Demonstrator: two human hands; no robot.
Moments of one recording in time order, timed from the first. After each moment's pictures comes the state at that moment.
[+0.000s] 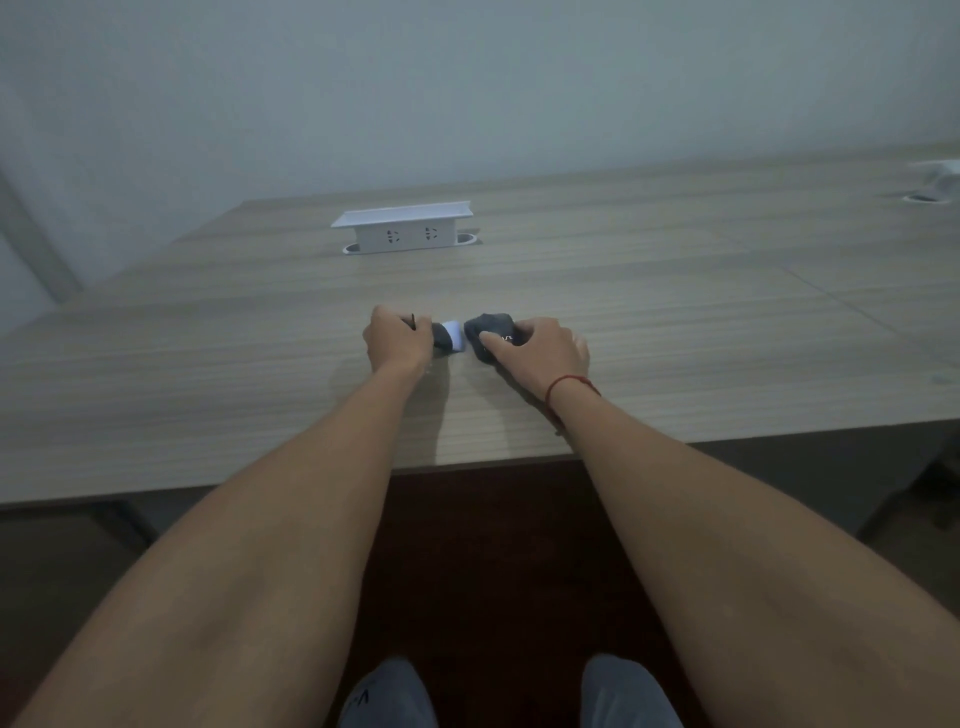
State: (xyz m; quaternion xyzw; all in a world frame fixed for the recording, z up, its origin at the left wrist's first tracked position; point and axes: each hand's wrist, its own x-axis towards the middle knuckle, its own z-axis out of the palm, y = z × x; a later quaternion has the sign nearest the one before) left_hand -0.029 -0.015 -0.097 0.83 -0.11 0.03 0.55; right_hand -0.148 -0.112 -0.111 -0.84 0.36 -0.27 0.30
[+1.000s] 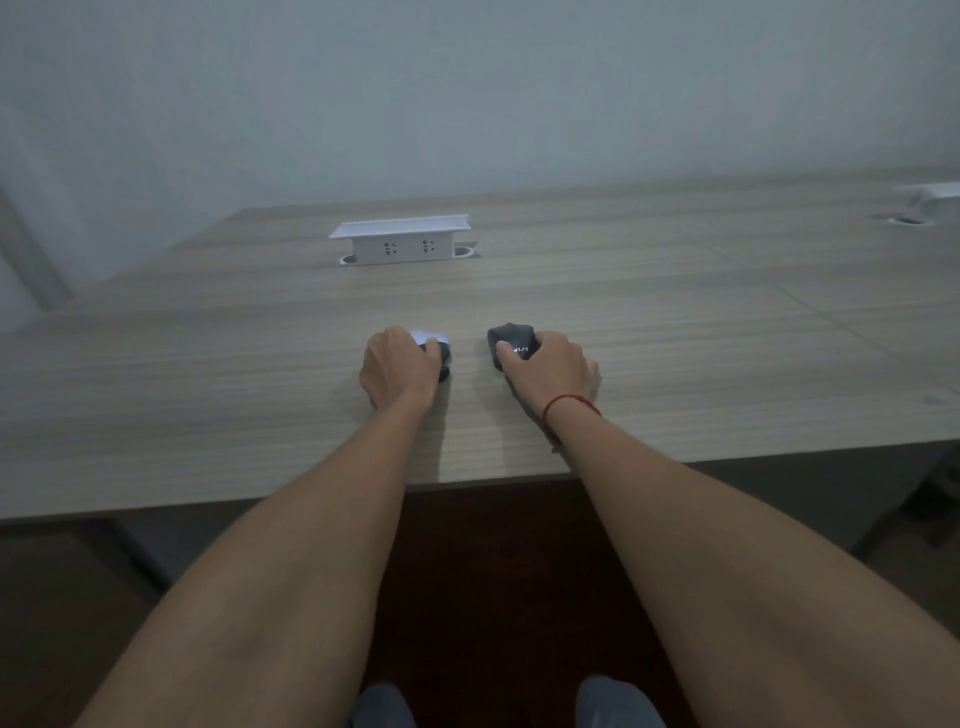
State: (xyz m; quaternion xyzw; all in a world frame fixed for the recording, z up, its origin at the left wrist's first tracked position) left_hand -0.028 -0.019 -0.114 0.92 -0.15 0.14 0.34; right_hand -0.150 -0.110 -0.110 -0.81 0.42 -0.30 0.26
